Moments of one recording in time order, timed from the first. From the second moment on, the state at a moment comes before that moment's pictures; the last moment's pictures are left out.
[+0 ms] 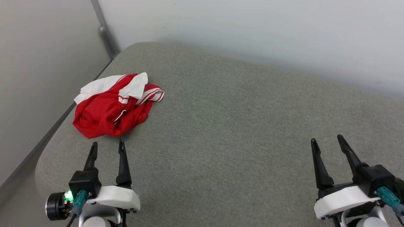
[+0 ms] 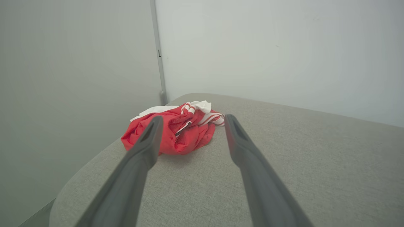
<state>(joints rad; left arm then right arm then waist) -0.08 0.05 0.01 0.19 -0.10 0.05 -0.26 -0.03 -0.05 -0.02 0.07 0.02 0.13 -0.17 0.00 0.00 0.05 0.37</state>
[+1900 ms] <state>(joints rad) -0.70 0.46 0.14 0.65 -0.35 0.02 0.57 -0.20 -0.14 0.02 0.05 0.06 0.13 -0.18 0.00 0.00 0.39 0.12</state>
